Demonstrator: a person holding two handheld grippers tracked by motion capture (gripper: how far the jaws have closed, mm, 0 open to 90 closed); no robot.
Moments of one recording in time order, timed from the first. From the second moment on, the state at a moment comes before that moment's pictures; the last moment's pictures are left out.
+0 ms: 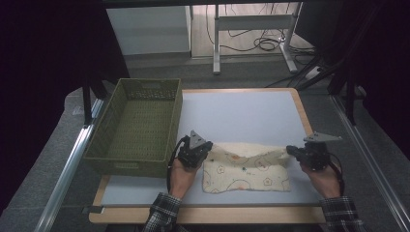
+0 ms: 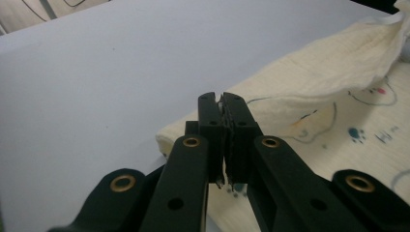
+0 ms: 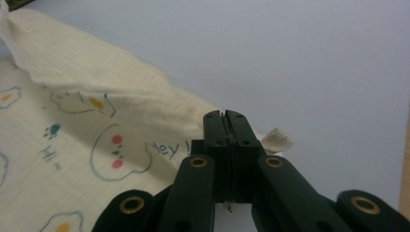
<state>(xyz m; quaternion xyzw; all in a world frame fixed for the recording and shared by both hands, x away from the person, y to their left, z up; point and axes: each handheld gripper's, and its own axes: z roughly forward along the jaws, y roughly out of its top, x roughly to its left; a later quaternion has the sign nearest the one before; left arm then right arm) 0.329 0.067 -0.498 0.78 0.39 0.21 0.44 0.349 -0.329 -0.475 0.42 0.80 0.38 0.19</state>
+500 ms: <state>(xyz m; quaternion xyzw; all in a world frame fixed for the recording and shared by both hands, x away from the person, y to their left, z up) 0.276 0.077 -0.516 0.78 0.37 0.19 0.46 0.299 -0.325 -0.485 0.40 0.81 0.38 0.19</state>
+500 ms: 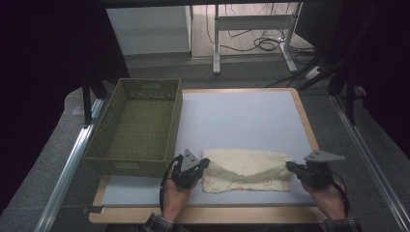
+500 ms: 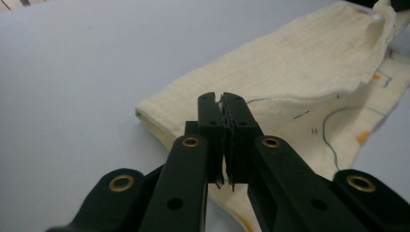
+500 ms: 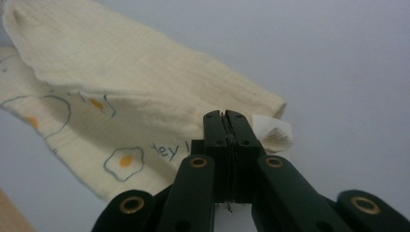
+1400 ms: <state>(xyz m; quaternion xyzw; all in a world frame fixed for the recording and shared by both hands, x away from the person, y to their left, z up) 0.271 0.073 -0.535 0.81 0.38 0.14 0.43 0.284 -0.322 -0.485 0.39 0.82 0.38 0.18</state>
